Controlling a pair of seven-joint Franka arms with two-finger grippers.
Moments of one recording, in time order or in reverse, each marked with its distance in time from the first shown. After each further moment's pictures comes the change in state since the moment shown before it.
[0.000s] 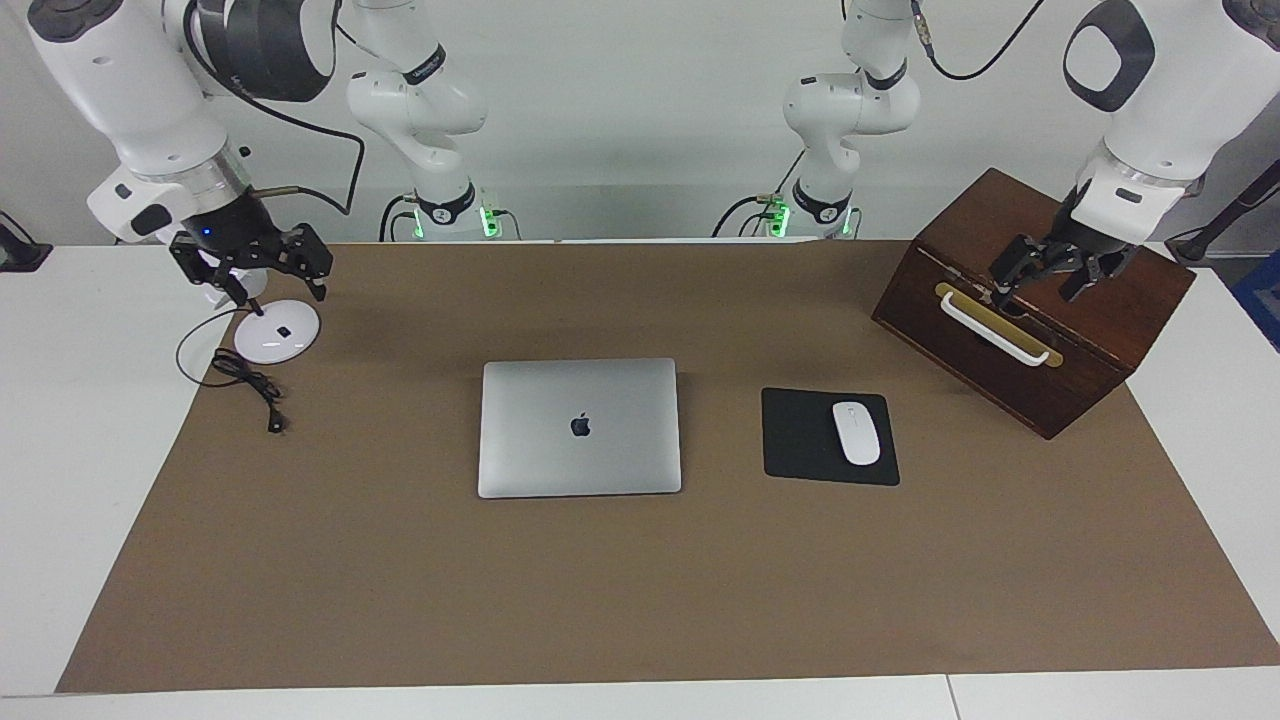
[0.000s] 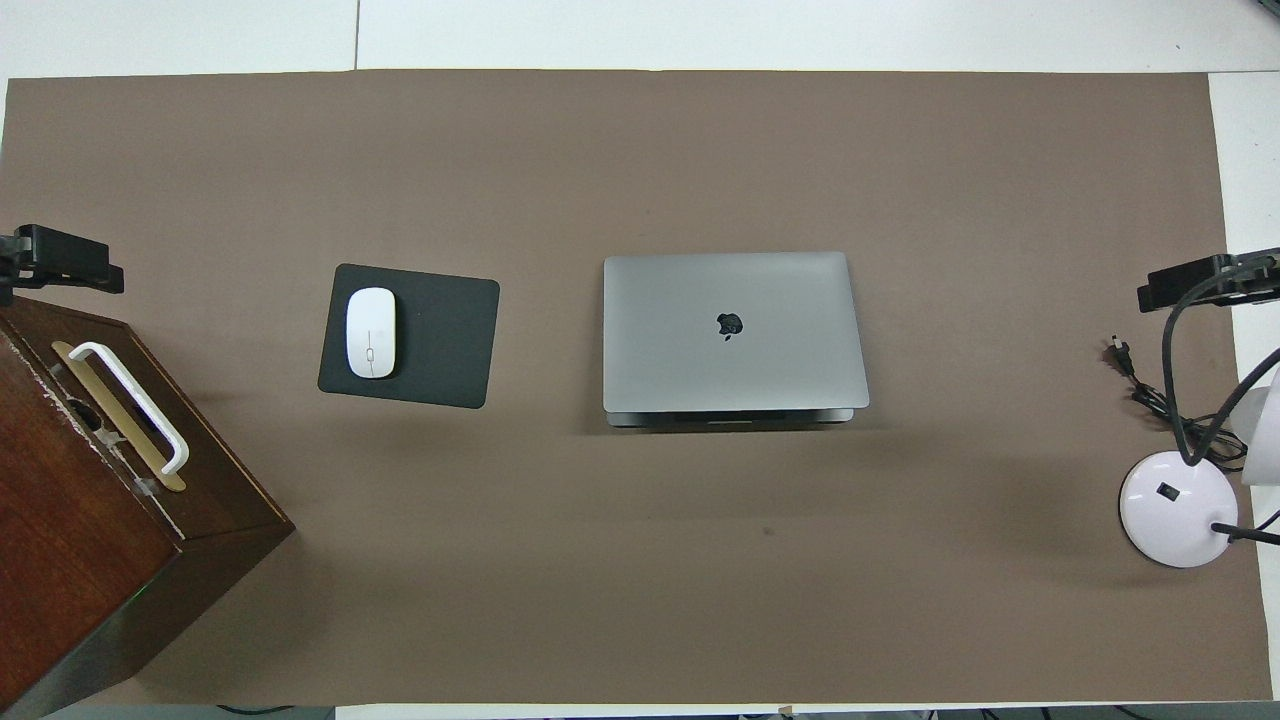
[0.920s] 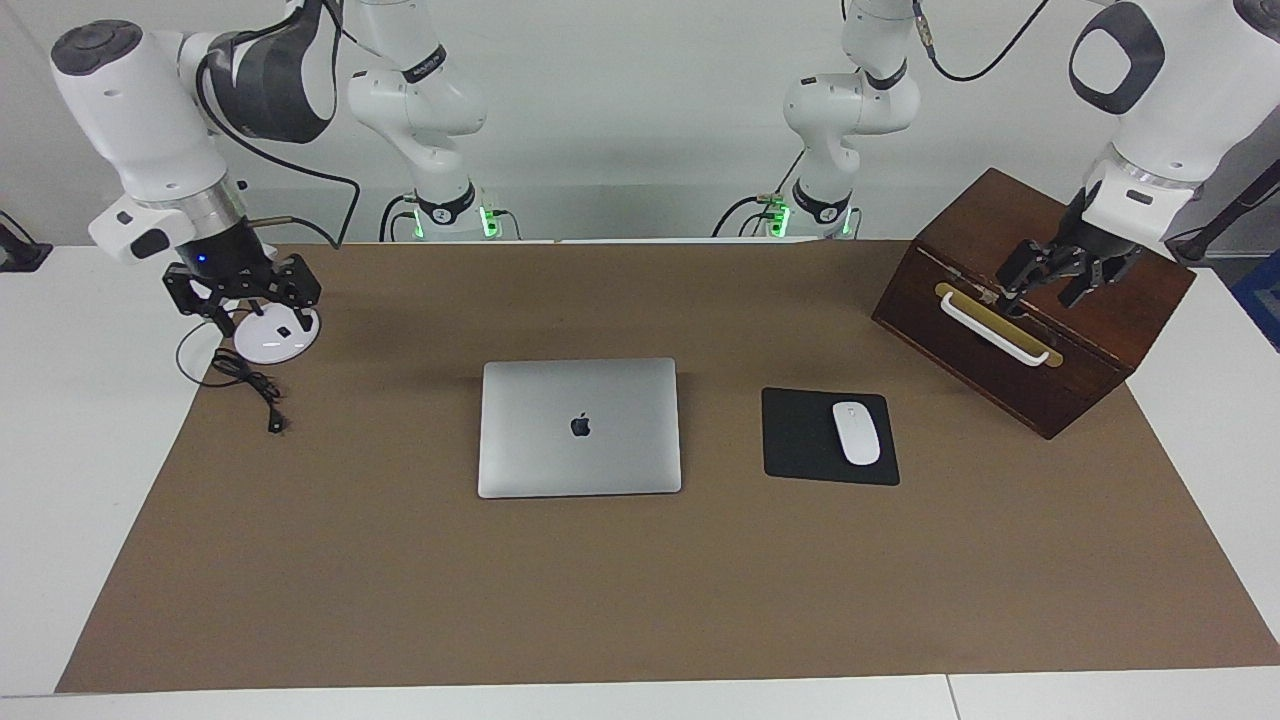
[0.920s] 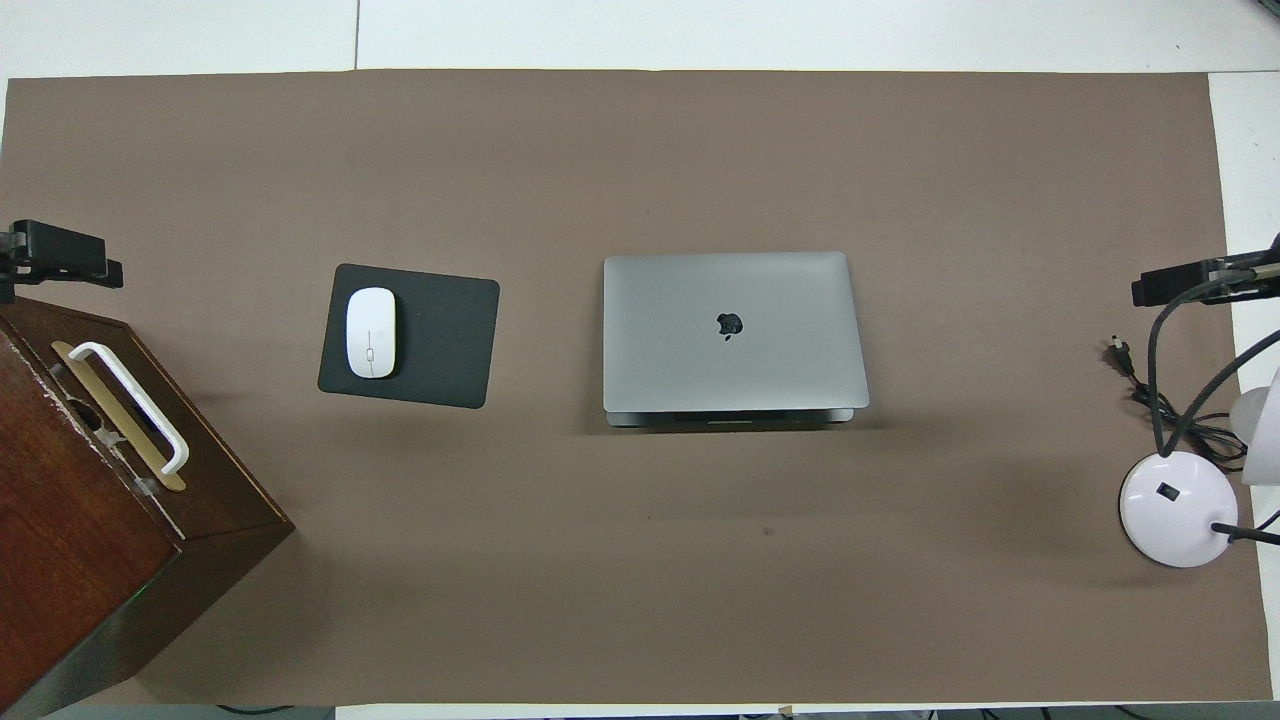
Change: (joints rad) left arm 0.011 0.000 0.002 -0.011 -0.020 0.021 -0.001; right arm -0.050 -0.061 -0.007 -0.244 0.003 0.293 -0.120
